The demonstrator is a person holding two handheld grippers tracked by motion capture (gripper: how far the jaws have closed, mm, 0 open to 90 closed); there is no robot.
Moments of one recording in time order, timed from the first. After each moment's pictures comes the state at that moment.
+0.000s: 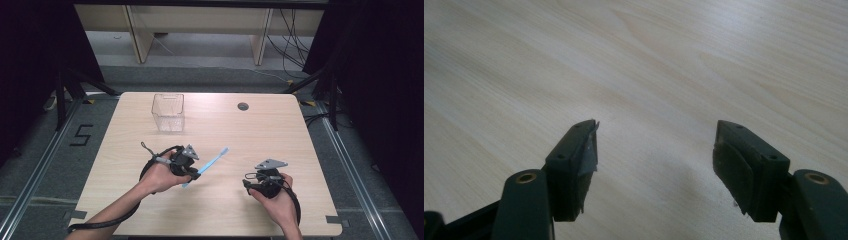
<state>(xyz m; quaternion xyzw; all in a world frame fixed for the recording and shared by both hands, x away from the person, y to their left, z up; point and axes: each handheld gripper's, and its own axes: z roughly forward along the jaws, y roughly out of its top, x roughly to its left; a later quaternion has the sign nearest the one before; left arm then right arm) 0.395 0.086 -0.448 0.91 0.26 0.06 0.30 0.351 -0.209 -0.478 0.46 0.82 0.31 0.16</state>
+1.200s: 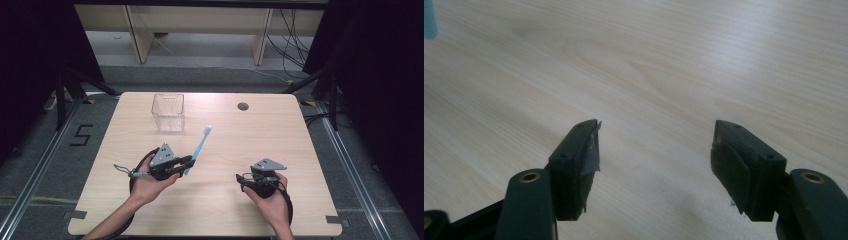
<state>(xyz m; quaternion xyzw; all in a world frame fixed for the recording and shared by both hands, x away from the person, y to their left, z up) 0.374 0.127 -0.460 0.77 0.29 0.17 0.54 0.351 -0.195 -0.481 0.45 0.78 0.39 0.18</state>
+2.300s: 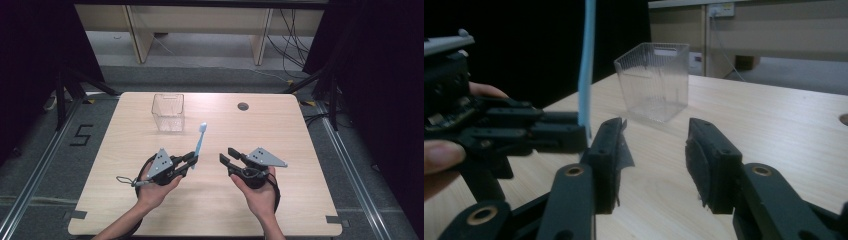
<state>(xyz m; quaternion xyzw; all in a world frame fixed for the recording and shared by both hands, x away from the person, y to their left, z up) 0.370 0.118 -0.480 0.71 0.26 0.22 0.62 0.355 -0.157 -0.436 0.36 0.70 0.58 0.19</state>
